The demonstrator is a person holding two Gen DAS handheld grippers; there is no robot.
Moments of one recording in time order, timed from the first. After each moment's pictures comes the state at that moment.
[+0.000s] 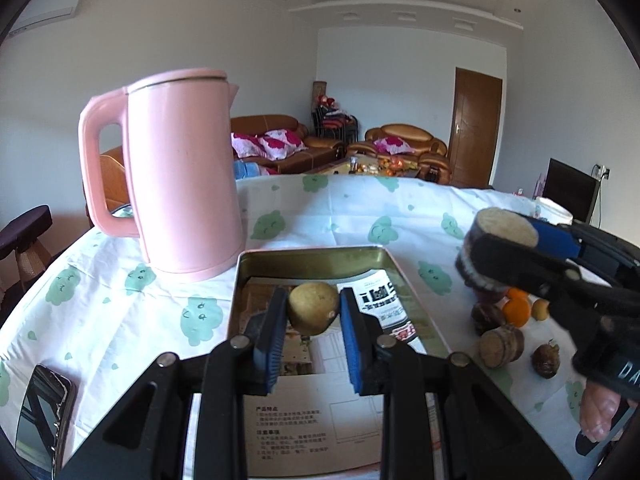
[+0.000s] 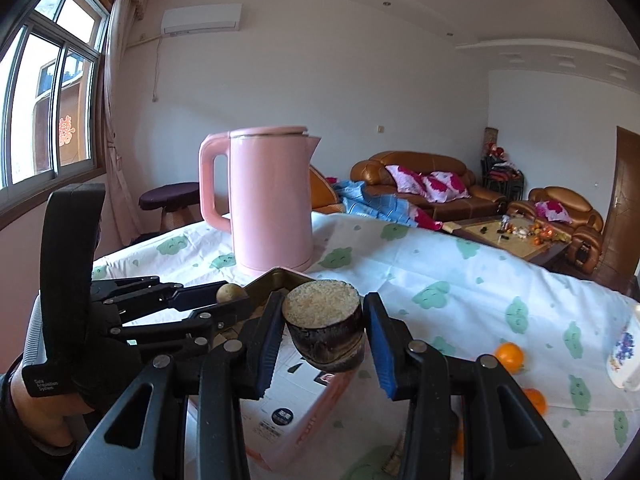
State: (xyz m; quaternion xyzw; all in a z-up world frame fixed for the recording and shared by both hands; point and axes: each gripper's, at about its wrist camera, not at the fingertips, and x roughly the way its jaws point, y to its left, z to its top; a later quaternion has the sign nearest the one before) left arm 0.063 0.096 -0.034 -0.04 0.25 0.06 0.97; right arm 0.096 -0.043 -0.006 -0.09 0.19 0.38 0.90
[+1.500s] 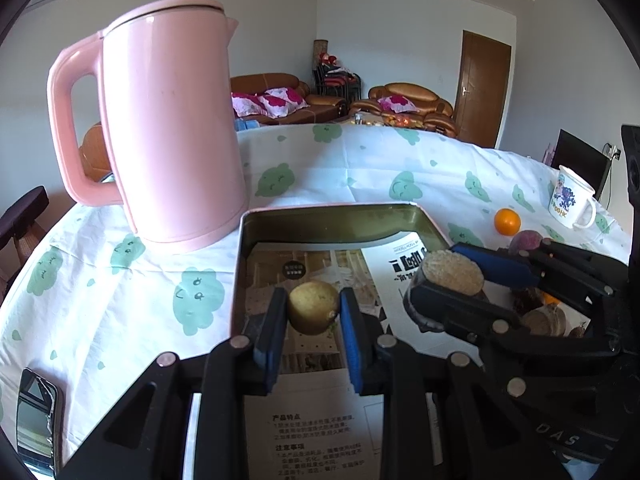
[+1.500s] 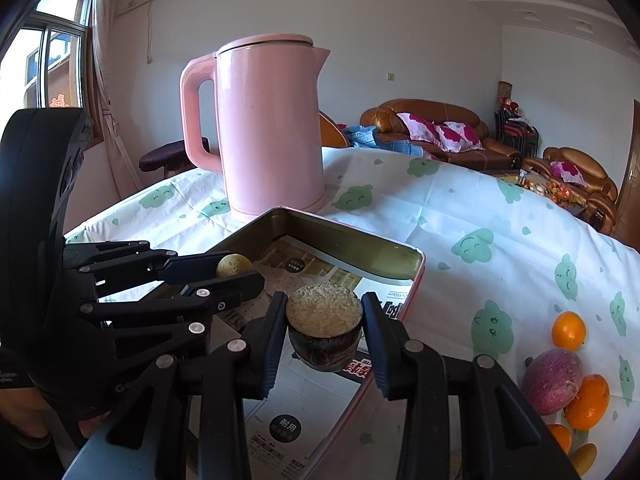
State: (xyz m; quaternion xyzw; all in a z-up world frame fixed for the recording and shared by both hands) left arm 0.104 0.115 -0.062 -0.04 0.33 0.06 0.94; right arm 0.137 0.007 -0.053 -0.11 0.28 0.38 0.87
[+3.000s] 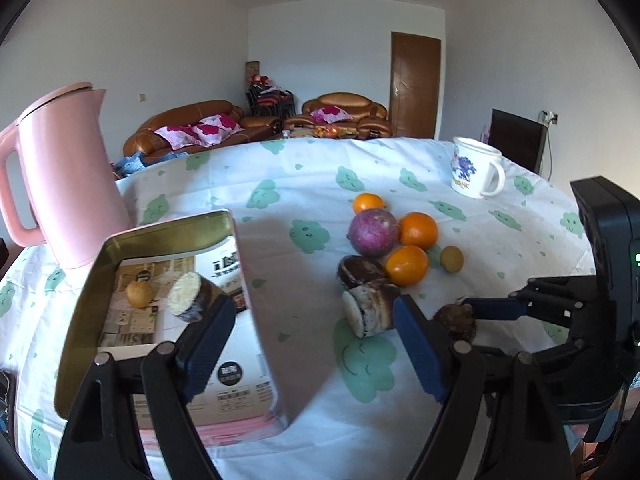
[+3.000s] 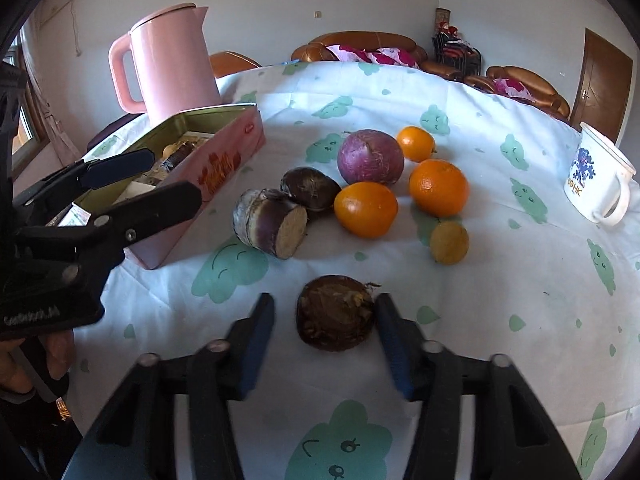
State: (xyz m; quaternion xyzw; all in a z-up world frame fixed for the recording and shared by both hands) left arm 0.070 -0.020 -0.052 0.01 0.30 -0.05 0.95; right arm 0.100 -0.155 -0.081 -0.10 0.41 0.27 0.87
